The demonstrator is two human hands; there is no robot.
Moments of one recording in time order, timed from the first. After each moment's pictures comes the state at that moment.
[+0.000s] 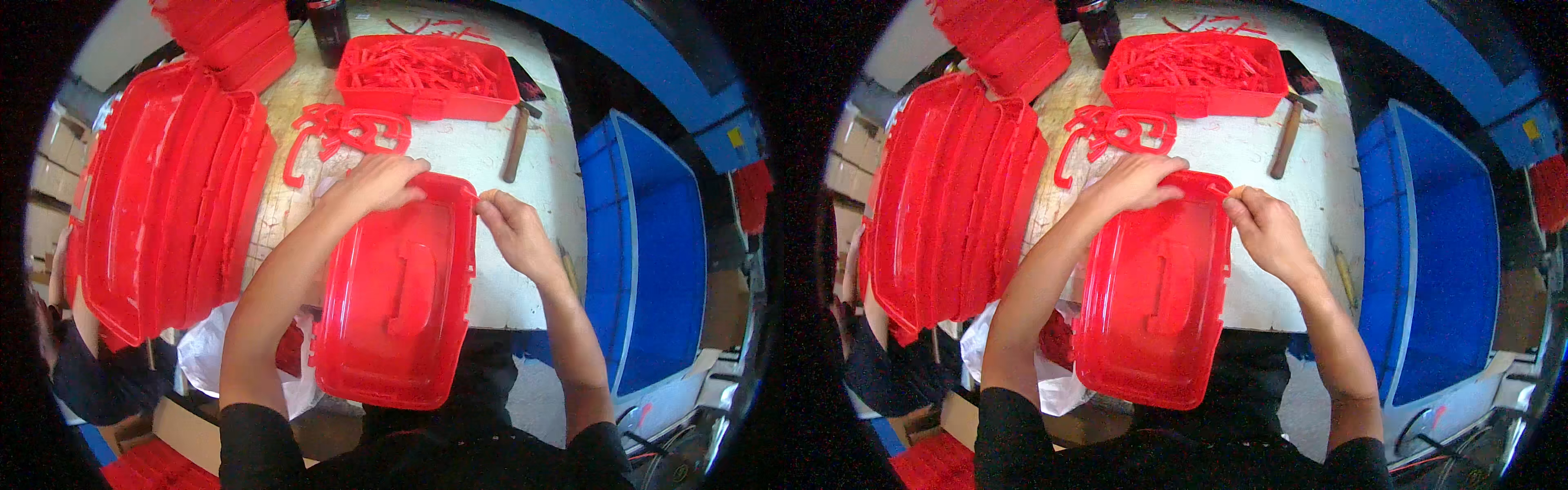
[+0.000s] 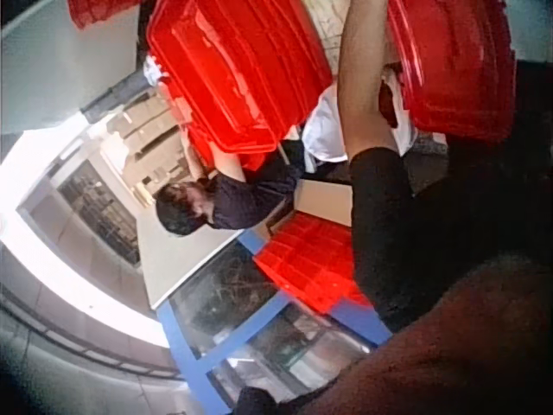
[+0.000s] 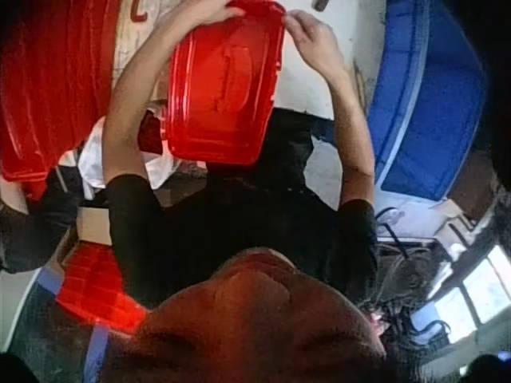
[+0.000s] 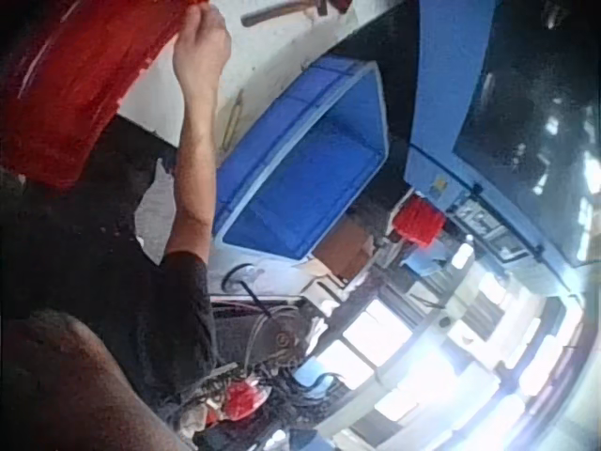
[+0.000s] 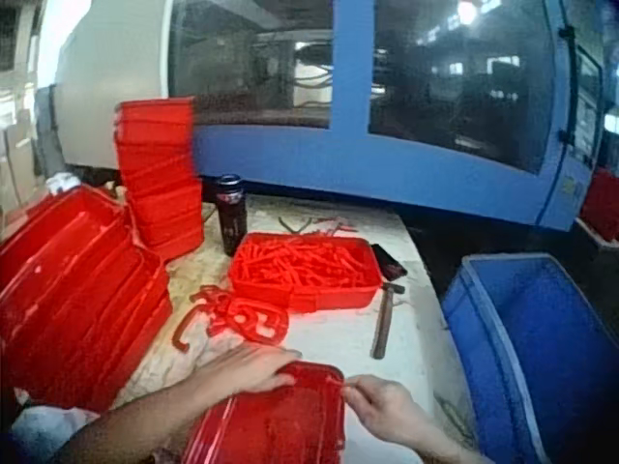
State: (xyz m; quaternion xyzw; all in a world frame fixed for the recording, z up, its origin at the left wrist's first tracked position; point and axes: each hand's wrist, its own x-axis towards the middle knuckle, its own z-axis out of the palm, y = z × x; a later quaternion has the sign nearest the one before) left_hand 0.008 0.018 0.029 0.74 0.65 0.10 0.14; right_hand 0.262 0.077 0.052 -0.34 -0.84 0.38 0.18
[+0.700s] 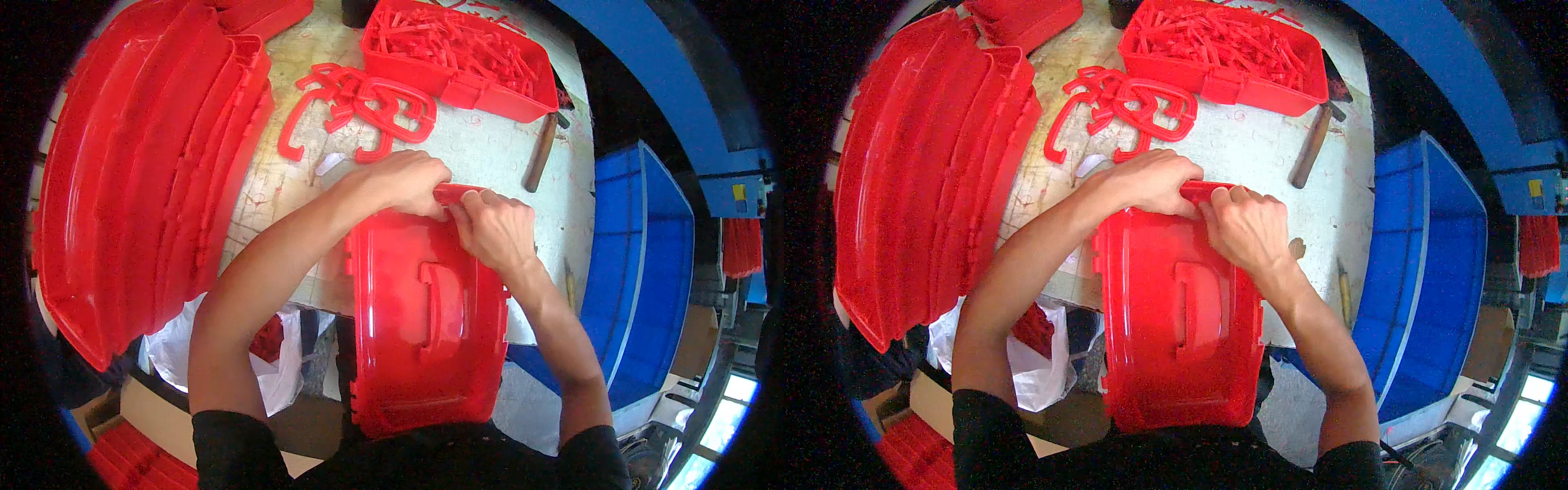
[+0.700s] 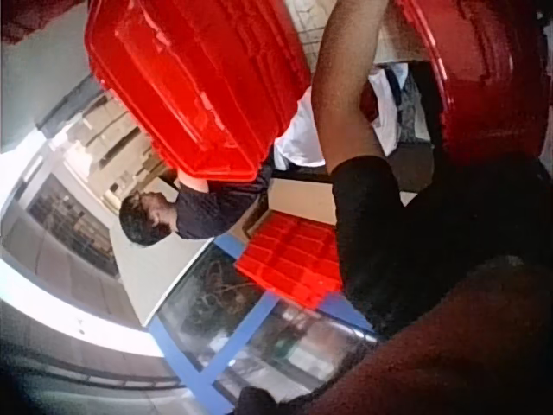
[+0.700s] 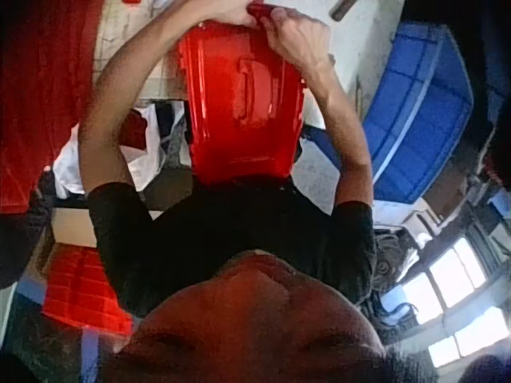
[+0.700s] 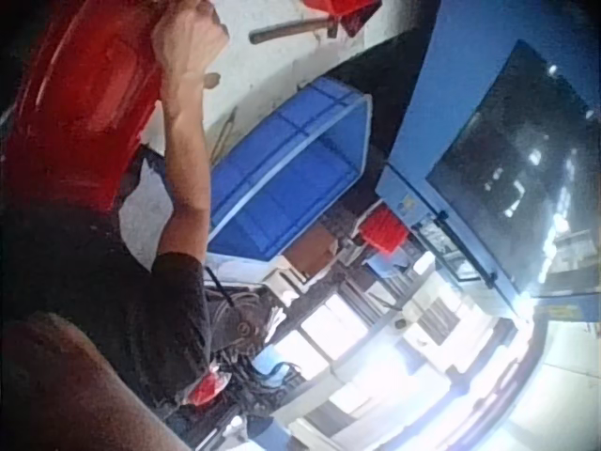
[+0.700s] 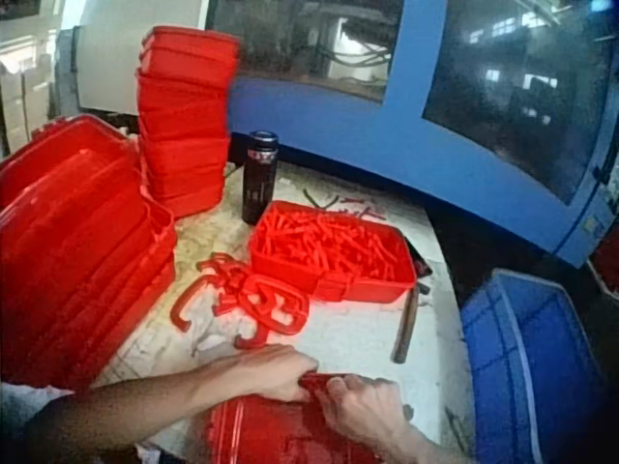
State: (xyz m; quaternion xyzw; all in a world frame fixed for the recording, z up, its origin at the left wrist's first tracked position) left_hand -0.001 0.028 0.004 0.71 0.63 0.12 0.29; right_hand 0.194 0.078 0.012 -0.24 -0.97 0.00 0.11
